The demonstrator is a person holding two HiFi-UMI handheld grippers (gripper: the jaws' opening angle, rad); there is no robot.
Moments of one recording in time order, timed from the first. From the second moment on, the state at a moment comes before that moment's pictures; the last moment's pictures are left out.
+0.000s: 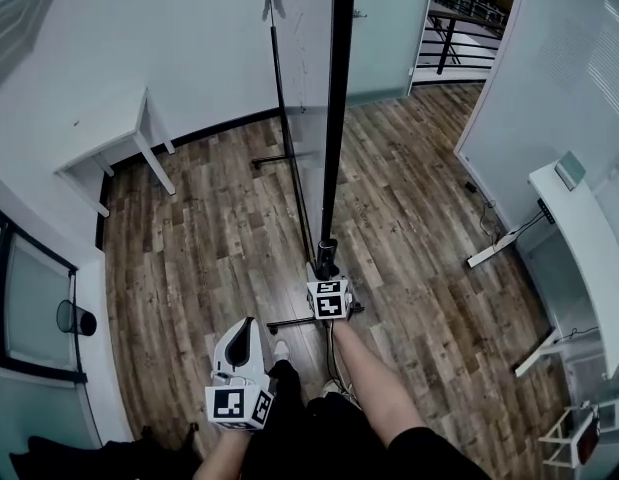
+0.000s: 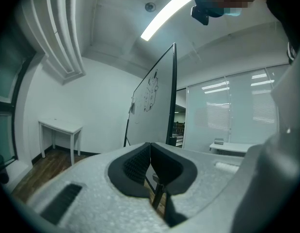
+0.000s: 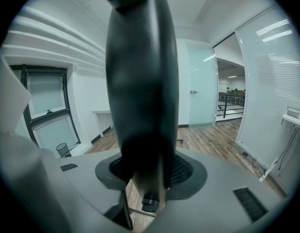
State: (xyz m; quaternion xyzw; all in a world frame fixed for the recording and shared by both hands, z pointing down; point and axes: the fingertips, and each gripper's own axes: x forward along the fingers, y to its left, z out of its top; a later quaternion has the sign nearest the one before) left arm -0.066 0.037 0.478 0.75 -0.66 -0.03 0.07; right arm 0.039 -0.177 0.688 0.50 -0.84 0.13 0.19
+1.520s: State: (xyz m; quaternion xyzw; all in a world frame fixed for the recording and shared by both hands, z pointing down) left arm -0.064 0.116 0.464 0.78 -0.62 -0.01 0.07; right arm 0.082 -0.064 0.685 0.52 -0.82 0.13 0.19
